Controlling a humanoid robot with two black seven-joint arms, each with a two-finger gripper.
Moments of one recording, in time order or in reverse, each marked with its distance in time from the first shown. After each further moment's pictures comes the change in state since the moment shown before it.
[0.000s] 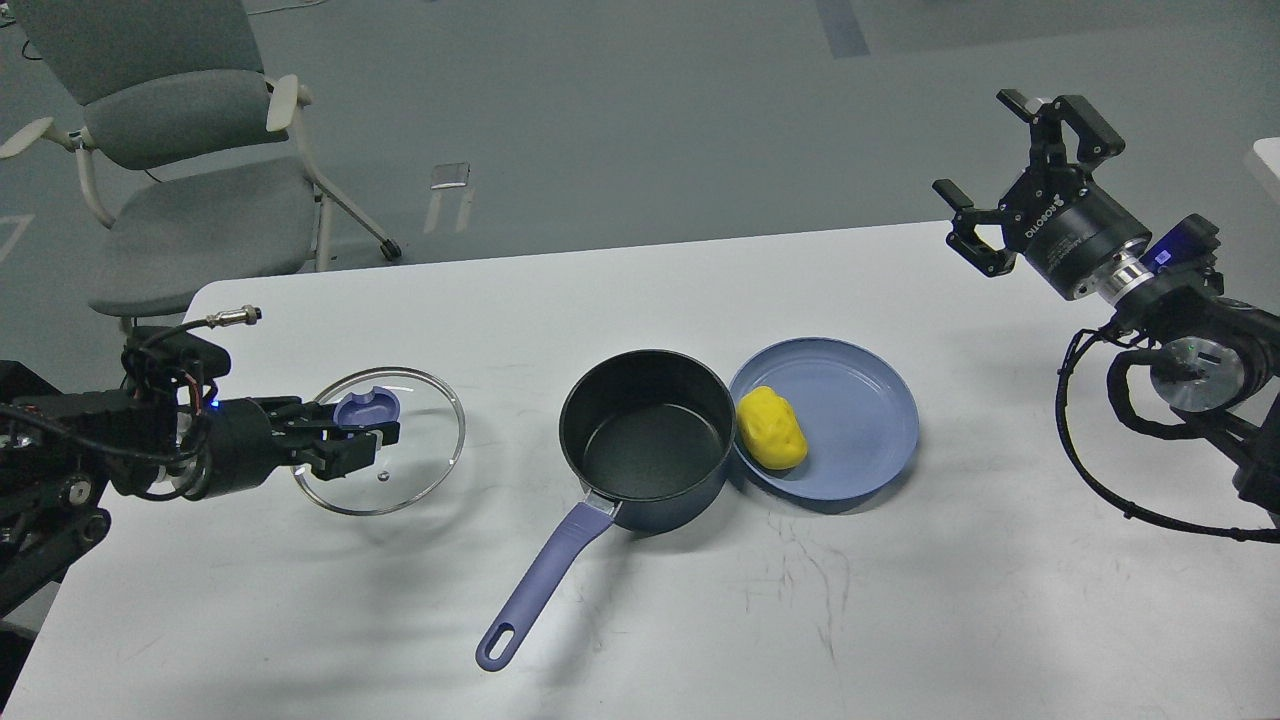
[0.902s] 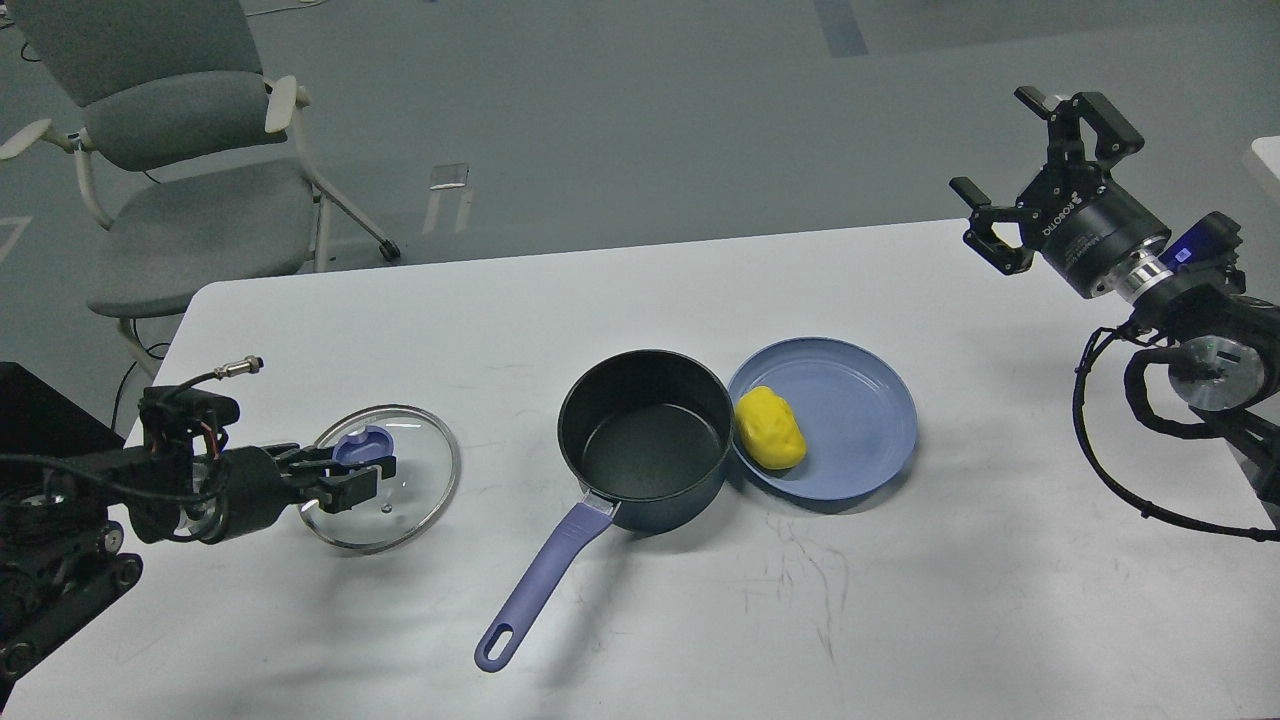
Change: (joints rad) left arm 0.089 -0.086 0.001 0.128 -0.045 0.074 0.000; right arm -0.004 -0.032 0.000 0.002 0.001 0.000 0.000
